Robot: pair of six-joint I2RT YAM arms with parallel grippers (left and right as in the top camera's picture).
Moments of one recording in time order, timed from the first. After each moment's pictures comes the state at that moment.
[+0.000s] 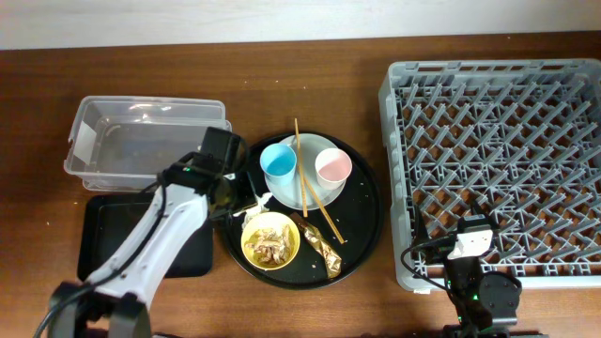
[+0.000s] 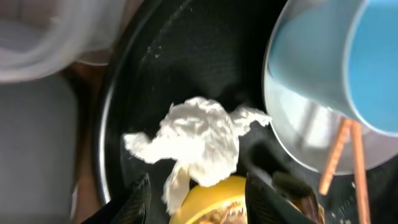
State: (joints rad) left arm -0.30 1.56 1.04 -0.76 0.06 -0.57; right arm -0.01 0.01 0.01 -0.07 -0.10 -0.08
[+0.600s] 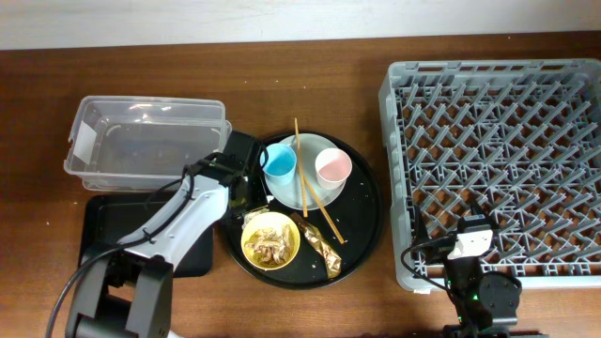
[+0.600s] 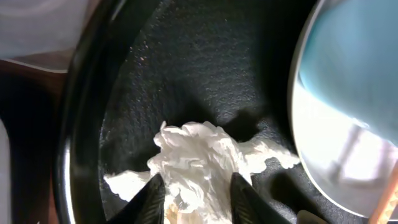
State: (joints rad) left arm -0.36 1.70 1.04 -0.69 -0.01 -0.61; right arm -0.01 0.01 0.01 -0.07 -0.10 -0.08
